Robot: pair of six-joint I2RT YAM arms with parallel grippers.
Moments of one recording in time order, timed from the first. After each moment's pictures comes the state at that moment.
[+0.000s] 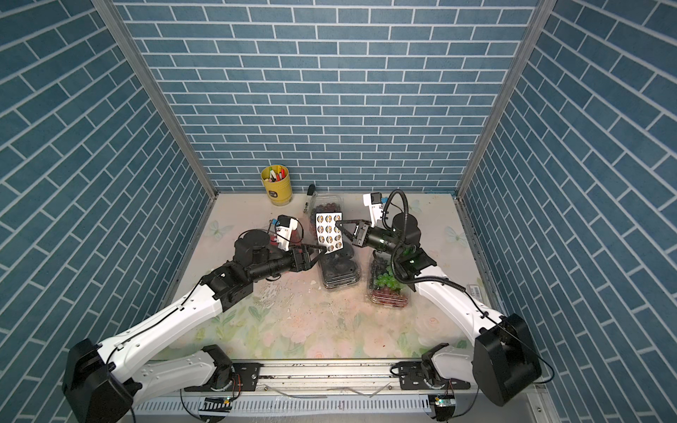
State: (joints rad) left arm -0.66 1.12 0.86 -0.03 0.32 -0.72; right arm 0.52 1.29 0.89 0.45 -0.71 0.91
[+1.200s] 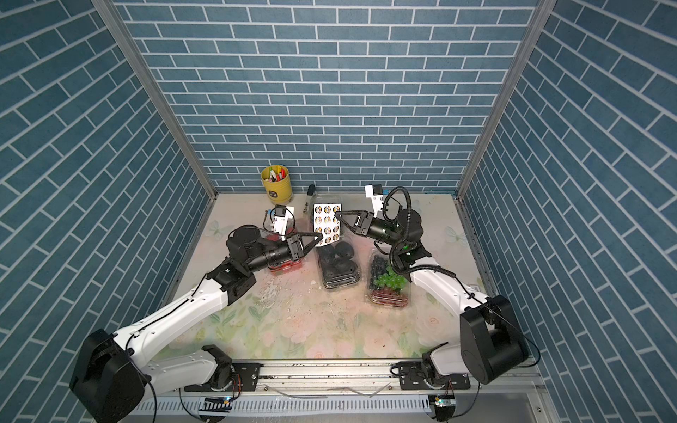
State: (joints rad) left arm -0.57 1.18 0.81 0.31 0.51 -0.78; right arm 0.48 1.39 0.91 0.71 -0.83 1.16
